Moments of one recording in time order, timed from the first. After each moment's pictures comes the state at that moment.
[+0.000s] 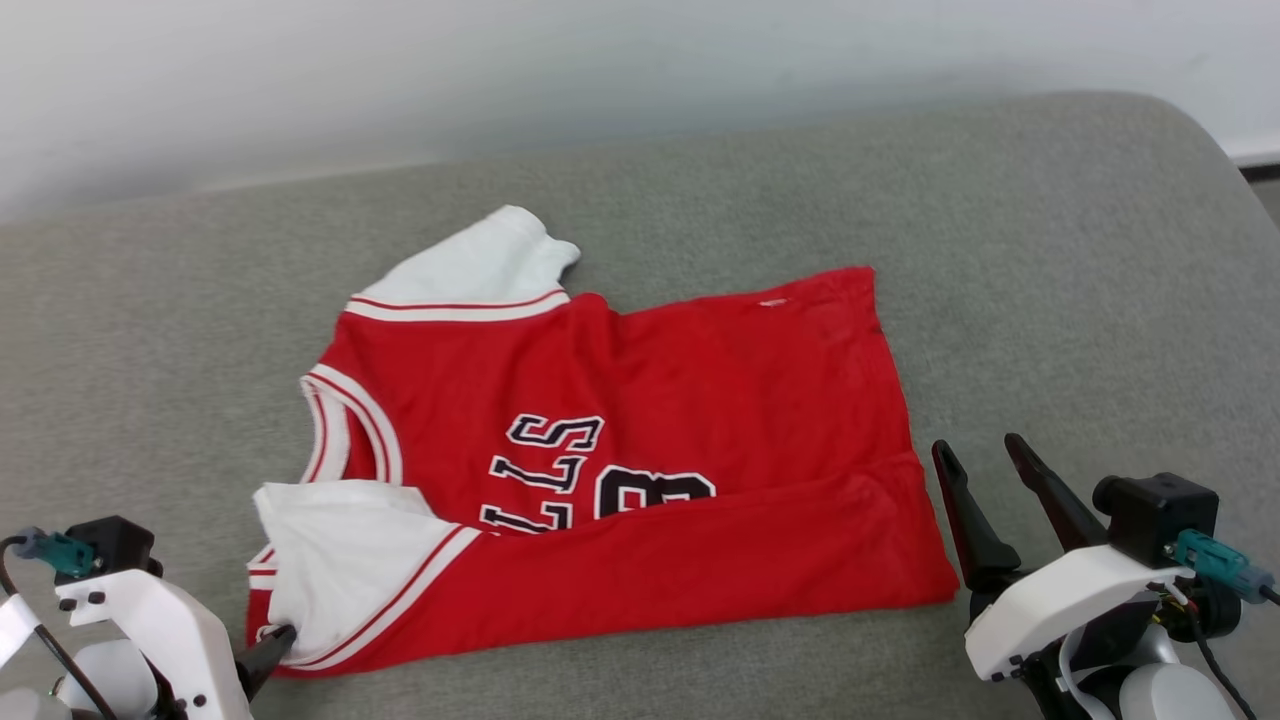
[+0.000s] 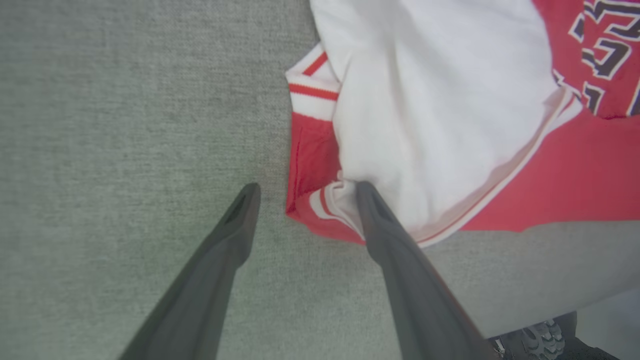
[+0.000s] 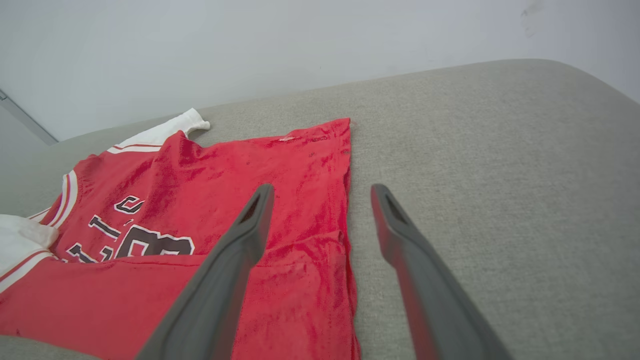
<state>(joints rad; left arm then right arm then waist) -0.07 0.81 -0.39 0.04 -1.13 0.24 0.51 -0.07 -0.06 0.04 0.04 0.26 0.13 0.08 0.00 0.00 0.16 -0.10</state>
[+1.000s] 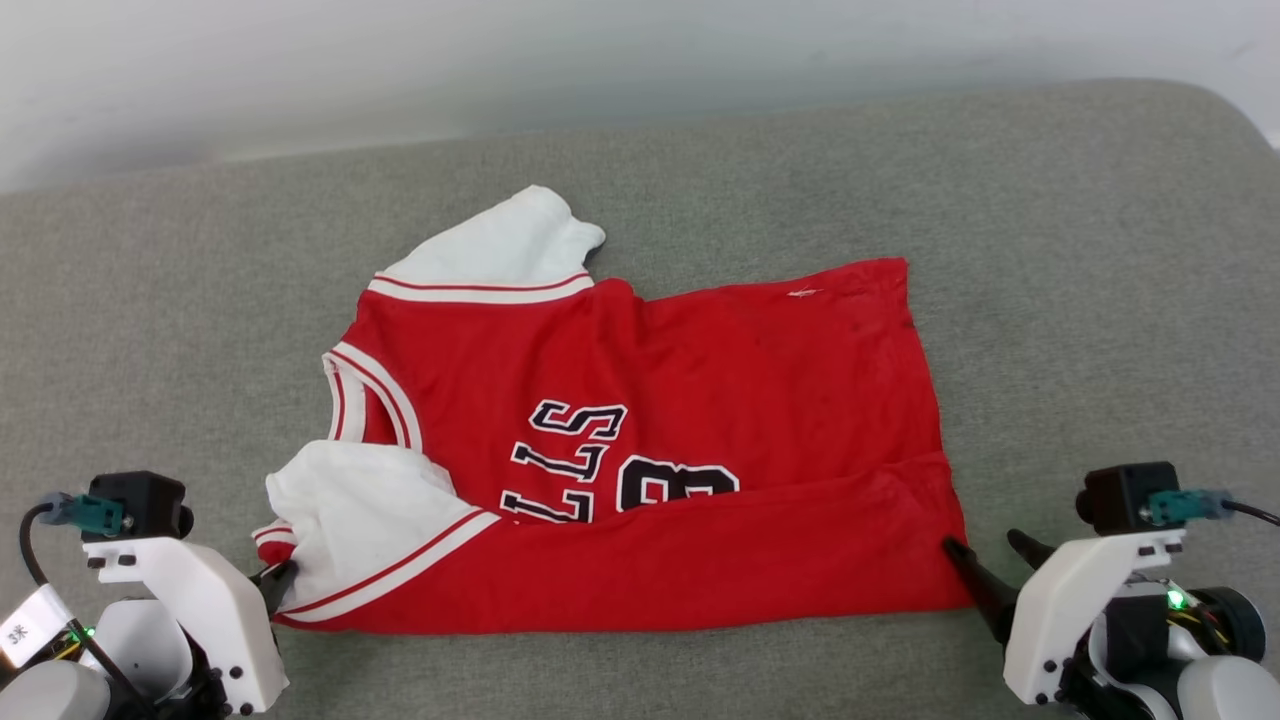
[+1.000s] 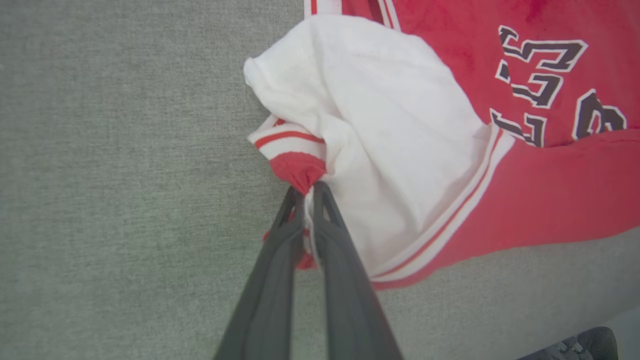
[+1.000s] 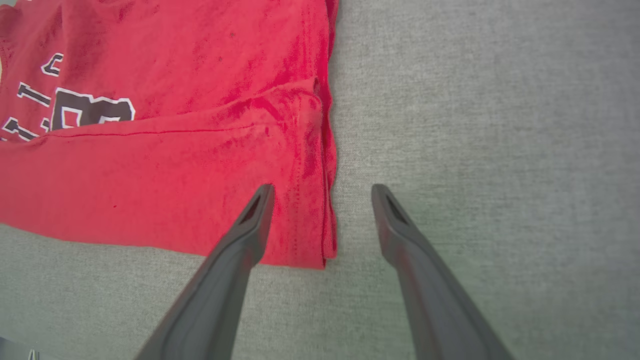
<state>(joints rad) -0.11 0.80 -0.41 -0.05 -1.04 0.25 0.43 -0.06 -0.14 0.01 0.03 0.35 0.13 0.58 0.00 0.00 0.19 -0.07</state>
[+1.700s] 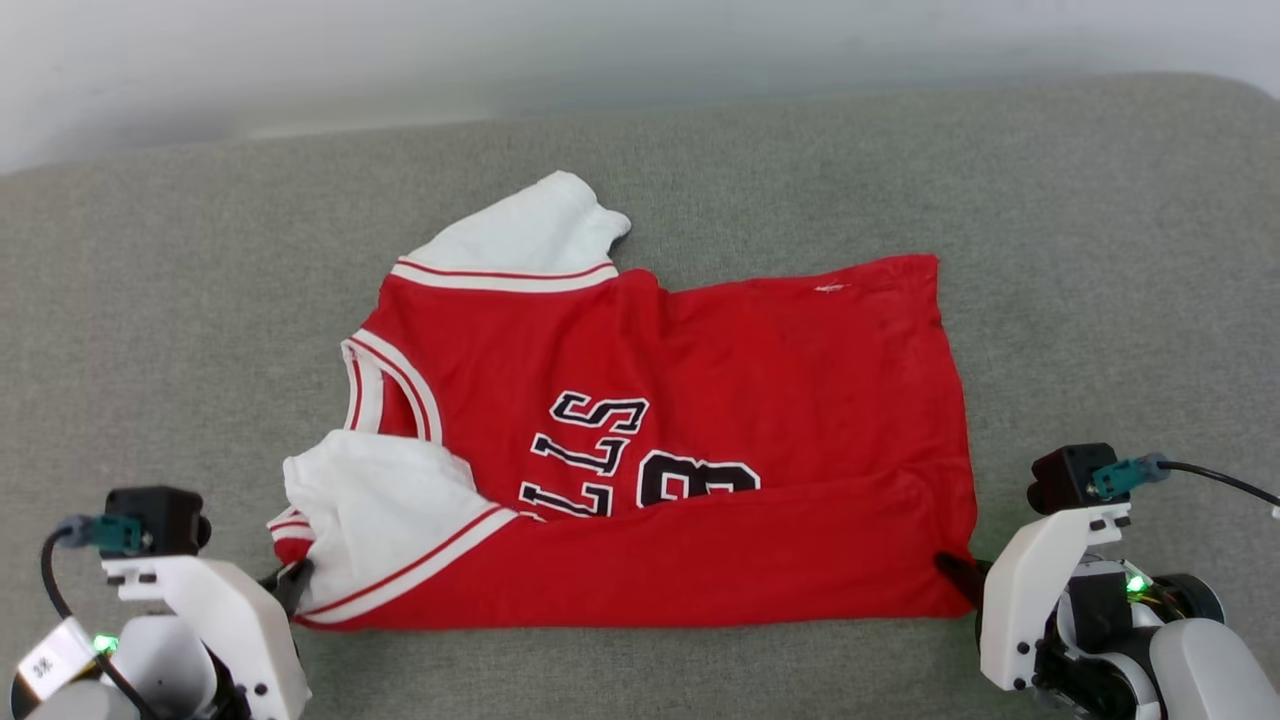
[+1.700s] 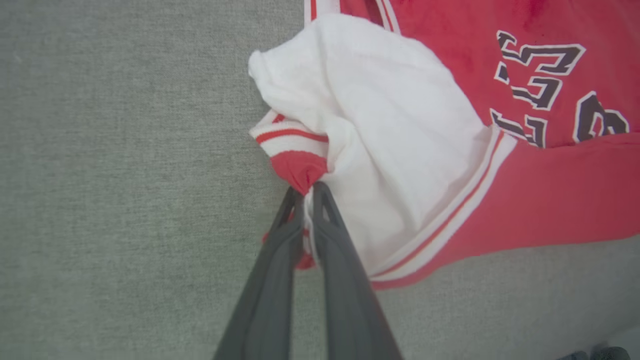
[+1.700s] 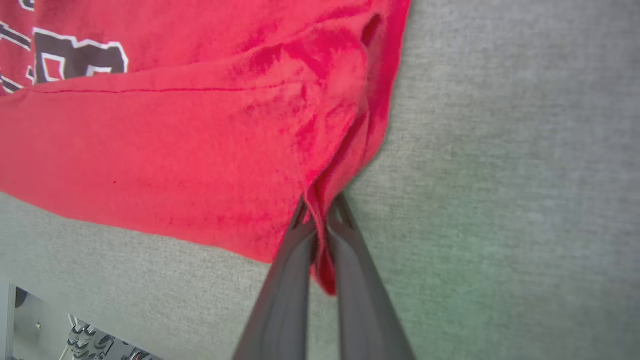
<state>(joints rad) -0.10 0.78 -0.42 -0.11 -0.98 0.30 0.38 -0.16 -0.18 0.10 0.16 0.44 0.13 0.71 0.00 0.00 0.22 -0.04</state>
